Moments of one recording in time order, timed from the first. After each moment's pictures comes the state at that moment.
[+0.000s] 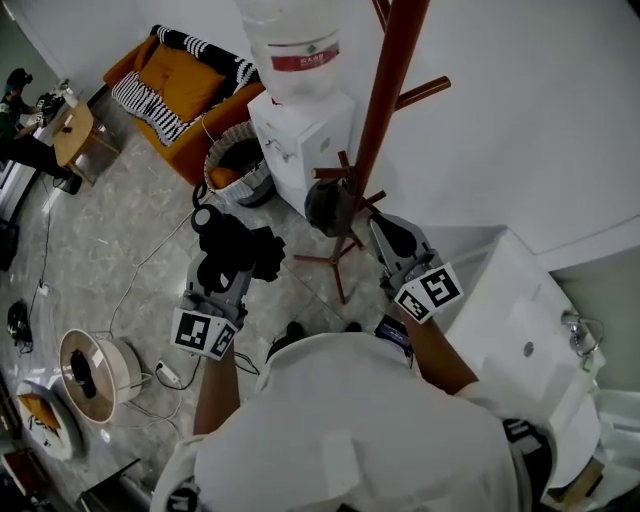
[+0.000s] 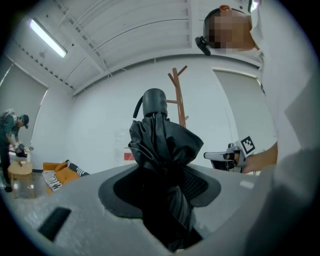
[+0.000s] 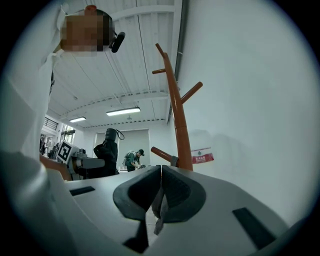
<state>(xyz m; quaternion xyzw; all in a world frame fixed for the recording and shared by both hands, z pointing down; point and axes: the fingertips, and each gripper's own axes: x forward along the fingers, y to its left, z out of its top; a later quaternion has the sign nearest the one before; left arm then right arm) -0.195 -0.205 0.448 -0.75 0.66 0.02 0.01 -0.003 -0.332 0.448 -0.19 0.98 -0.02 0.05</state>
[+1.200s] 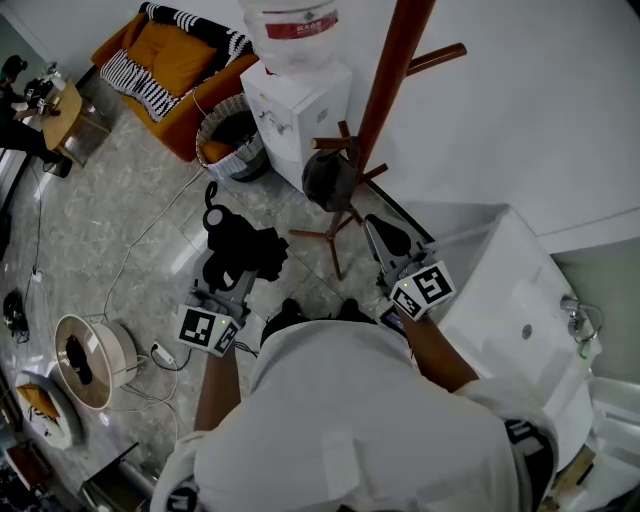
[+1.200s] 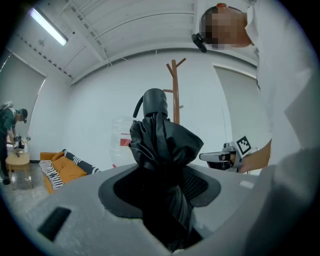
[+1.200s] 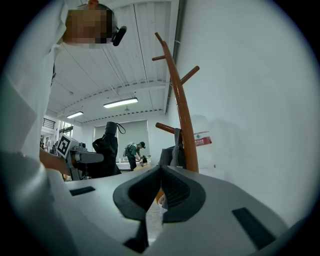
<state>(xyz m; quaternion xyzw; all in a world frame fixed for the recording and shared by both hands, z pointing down) -0.177 -0.188 0.504 -0.77 0.64 0.00 -0.03 0.003 -0.311 0.515 -0.19 0.98 -0.05 -0.01</state>
